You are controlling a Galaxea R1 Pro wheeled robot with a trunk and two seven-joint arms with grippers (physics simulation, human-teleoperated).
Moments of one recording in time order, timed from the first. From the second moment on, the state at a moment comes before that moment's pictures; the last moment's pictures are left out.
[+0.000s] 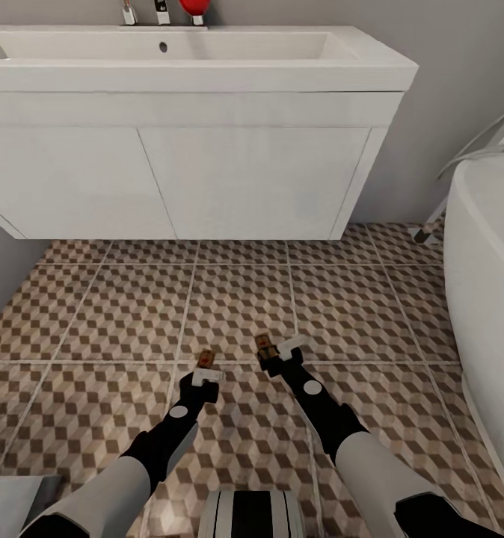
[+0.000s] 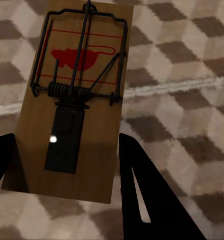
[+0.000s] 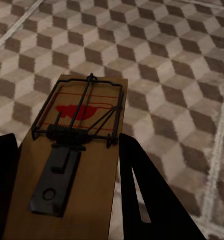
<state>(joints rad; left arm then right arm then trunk) -0.71 -0.09 -0.33 -0.45 0.14 -0.09 0.13 -0.79 0.17 0.14 -0.49 0.23 -0.17 0.06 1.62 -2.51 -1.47</state>
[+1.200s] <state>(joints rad) -0.73 -0.05 -0.31 -0.70 0.13 0.24 0.12 -0.79 0.17 0.14 -0.49 0.24 -0.15 0.07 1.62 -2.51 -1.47</state>
